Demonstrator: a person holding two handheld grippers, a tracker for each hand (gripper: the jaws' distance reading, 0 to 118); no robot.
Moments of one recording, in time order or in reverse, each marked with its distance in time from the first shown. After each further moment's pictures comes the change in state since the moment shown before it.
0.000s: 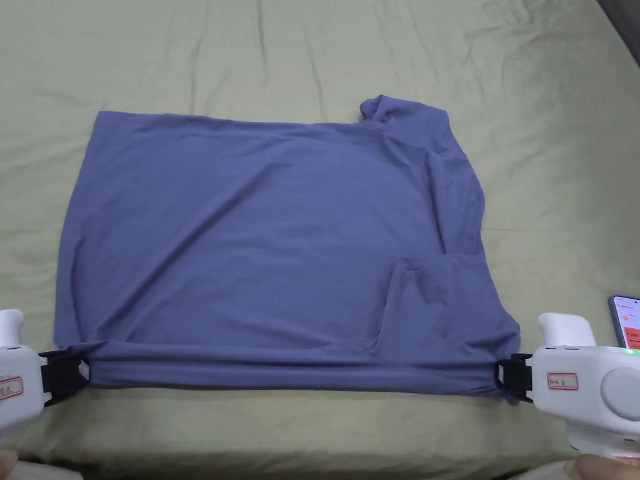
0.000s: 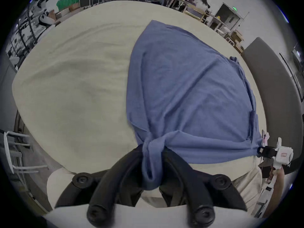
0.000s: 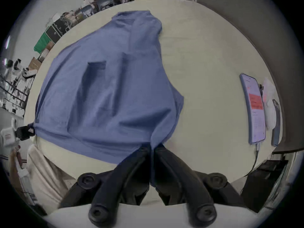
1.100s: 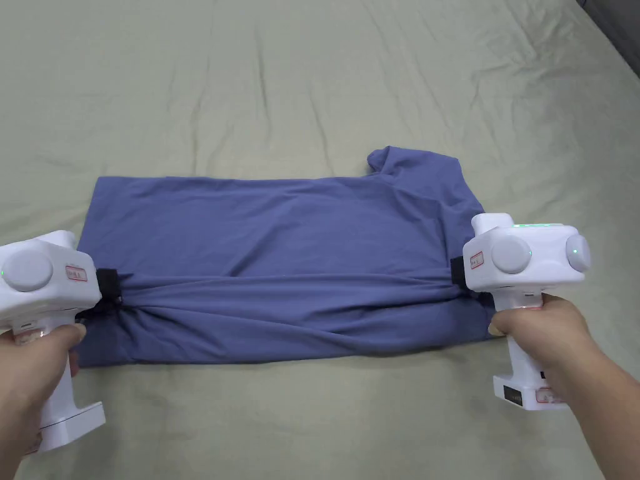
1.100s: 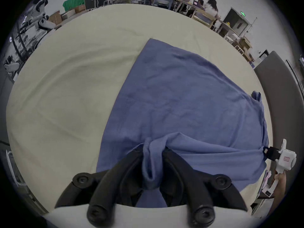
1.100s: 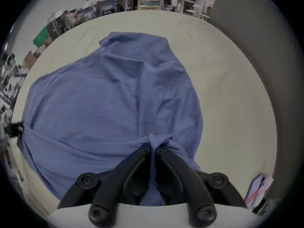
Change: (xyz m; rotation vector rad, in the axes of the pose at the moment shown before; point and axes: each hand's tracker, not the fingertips) left arm 0.023 0.200 -0.117 0.053 0.072 0.038; right arm -0.060 0.222 -0.106 0.100 -0.103 0.163
